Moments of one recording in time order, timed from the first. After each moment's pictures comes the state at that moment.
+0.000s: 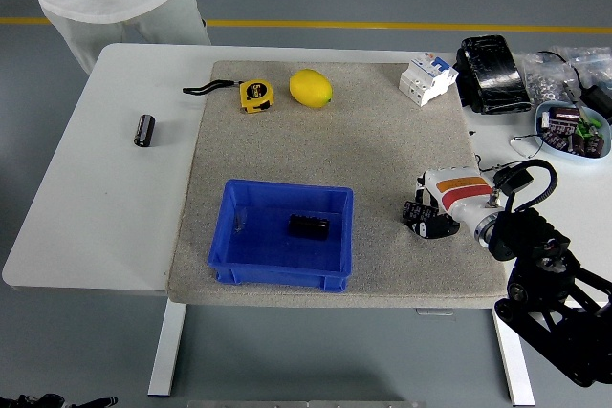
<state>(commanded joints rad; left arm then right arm) -0.19 0.10 -1.23 -0.22 1.46 -0.08 0.30 0.42 -0.29 0.75 1.28 -2.18 -0.07 -0.32</state>
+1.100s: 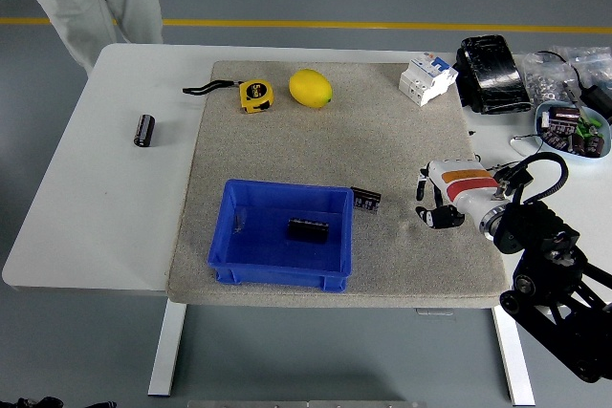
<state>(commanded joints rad) -0.18 0.10 -1.24 -0.22 1.48 -0.08 0.30 0.40 -0.31 0.82 1.34 -2.16 -0.04 -0.32</state>
